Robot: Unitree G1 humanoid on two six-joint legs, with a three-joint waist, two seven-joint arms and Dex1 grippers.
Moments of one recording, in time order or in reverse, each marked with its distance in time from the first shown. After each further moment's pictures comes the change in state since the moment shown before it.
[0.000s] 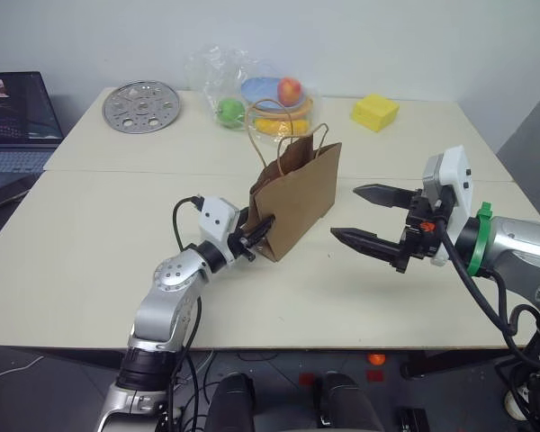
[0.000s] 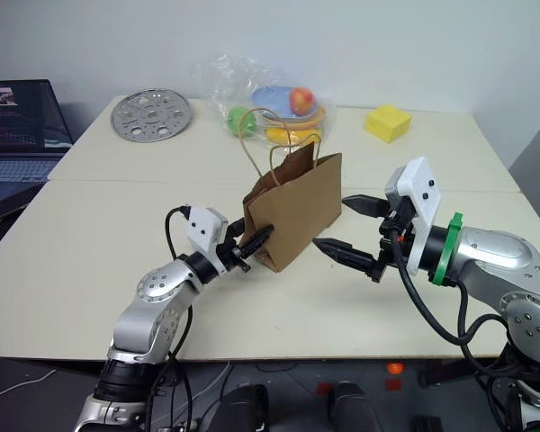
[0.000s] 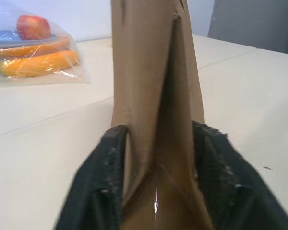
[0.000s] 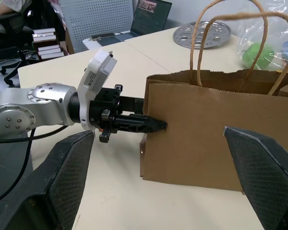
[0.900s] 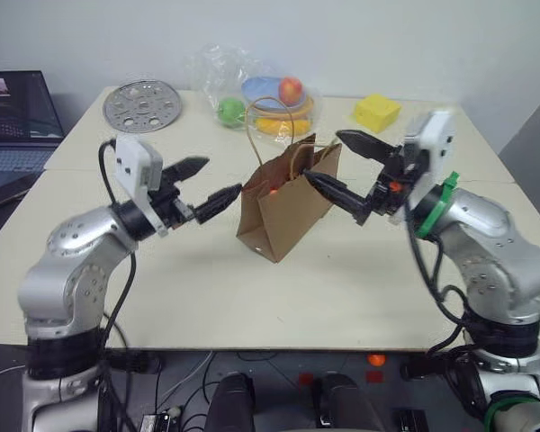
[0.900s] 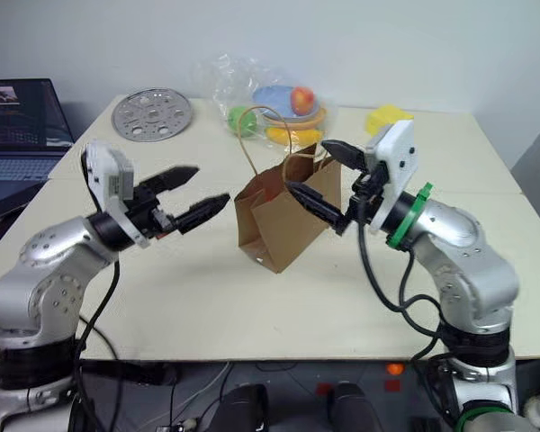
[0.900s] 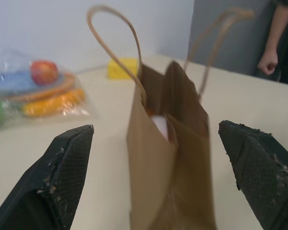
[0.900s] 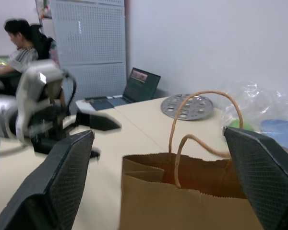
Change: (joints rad) left arm 0.043 0.257 0.275 -0.305 -0.308 0.373 -0.175; right arm -0.180 0.292 -0.010 0.141 -0.188 -0.108 0.043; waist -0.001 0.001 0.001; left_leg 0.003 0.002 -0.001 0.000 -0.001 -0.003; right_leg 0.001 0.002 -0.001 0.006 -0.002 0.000
